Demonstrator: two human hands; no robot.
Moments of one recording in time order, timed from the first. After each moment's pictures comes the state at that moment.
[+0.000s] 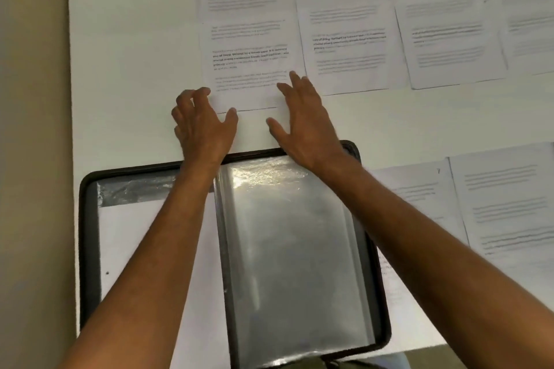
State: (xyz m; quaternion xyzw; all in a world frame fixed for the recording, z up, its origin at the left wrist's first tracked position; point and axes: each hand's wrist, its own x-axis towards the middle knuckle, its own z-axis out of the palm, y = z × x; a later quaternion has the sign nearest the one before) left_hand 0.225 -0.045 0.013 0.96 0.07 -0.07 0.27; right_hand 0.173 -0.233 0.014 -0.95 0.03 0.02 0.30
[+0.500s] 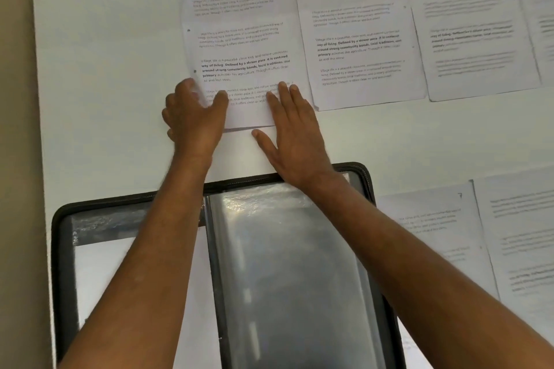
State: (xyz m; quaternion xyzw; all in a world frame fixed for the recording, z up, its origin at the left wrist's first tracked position) left_hand 0.291 -0.065 -0.002 0.90 0.19 -0.10 0.39; right_hand 0.207 -0.224 -0.045 -0.97 0.01 -0.02 0.23
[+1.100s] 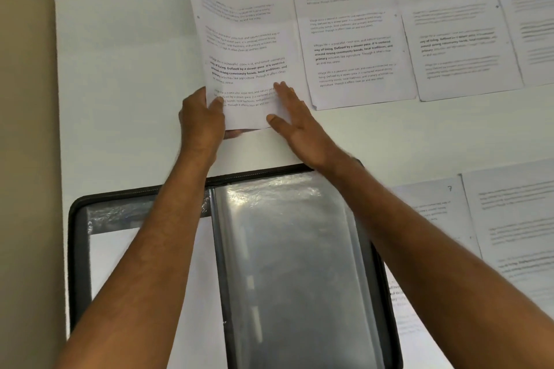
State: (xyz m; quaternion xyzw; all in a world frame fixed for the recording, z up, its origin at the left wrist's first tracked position) left_hand 0.281 -0.060 0.008 0.79 0.17 -0.12 0.57; right_hand 0.213 -0.245 0.004 -0.84 0.07 0.16 0.52
